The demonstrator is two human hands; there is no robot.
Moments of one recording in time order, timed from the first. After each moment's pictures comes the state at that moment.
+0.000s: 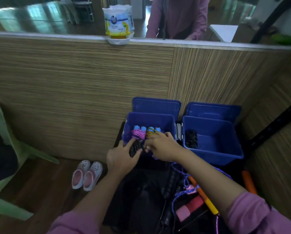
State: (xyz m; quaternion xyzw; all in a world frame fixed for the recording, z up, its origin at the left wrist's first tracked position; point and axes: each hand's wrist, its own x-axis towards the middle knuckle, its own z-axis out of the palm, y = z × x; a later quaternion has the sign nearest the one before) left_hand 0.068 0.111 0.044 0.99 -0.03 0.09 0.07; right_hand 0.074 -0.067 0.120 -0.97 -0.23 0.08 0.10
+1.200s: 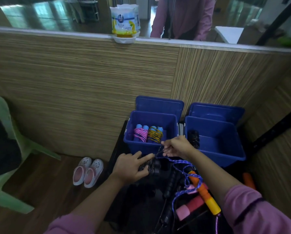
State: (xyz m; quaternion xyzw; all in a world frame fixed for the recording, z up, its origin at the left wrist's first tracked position) left_hand 0.045 0.113 0.025 0.94 -0.31 0.10 0.12; right_hand 0.088 -0.104 0.081 -0.72 0.20 0.22 0.63
